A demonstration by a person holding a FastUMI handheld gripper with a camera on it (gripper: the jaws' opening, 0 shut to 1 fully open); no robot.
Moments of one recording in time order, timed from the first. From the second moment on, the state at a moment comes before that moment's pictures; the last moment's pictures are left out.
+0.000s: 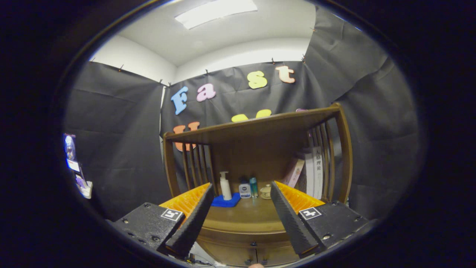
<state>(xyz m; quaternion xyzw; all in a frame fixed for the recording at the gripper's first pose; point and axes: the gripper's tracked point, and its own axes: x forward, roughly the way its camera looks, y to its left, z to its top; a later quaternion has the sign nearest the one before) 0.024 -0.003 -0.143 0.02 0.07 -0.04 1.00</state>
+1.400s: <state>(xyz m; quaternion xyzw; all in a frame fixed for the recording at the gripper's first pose) 0.034 -0.038 -0.416 -0.01 0.26 -0.10 0.96</state>
